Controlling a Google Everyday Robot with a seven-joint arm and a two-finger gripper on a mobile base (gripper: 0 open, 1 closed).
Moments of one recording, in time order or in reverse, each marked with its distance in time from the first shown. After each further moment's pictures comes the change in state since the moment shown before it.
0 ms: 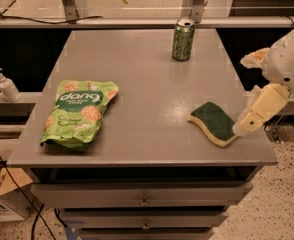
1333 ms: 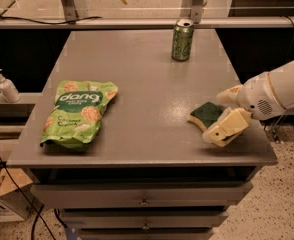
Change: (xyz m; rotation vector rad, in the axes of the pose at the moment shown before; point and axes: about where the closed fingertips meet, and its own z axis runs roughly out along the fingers) arm 0.024 -0.010 0.093 -0.083 -0.175 0.203
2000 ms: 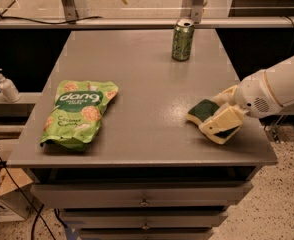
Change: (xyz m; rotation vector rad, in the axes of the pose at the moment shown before) arm -0.009 0.004 0.003 -0.001 0.010 -0.006
